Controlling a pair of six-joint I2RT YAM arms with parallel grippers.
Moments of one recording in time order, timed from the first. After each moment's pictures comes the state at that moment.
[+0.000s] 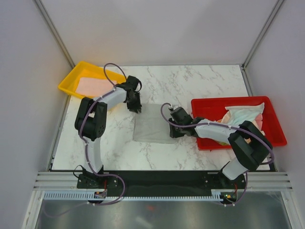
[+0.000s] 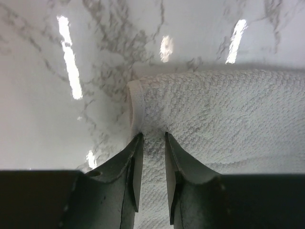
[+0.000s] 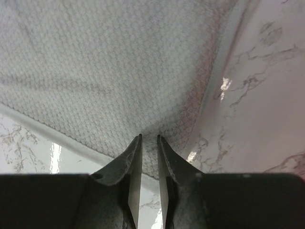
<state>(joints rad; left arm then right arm) -0.37 2.06 1.49 -0.58 0.07 -0.46 0.73 1.58 0.79 -0.17 0.04 0.49</state>
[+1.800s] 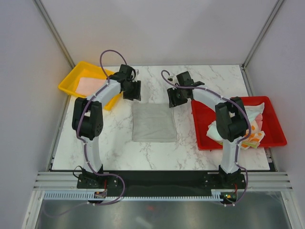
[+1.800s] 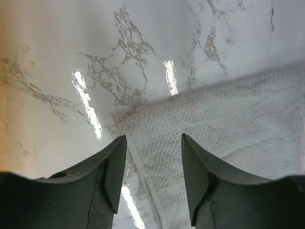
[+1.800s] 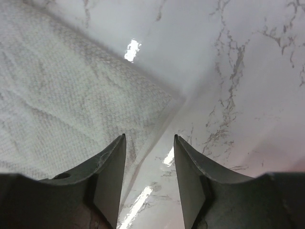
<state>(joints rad) -0.30 2.03 1.62 -0.62 0.14 -0.21 0.40 2.01 1.48 -0.47 -0.20 0.07</state>
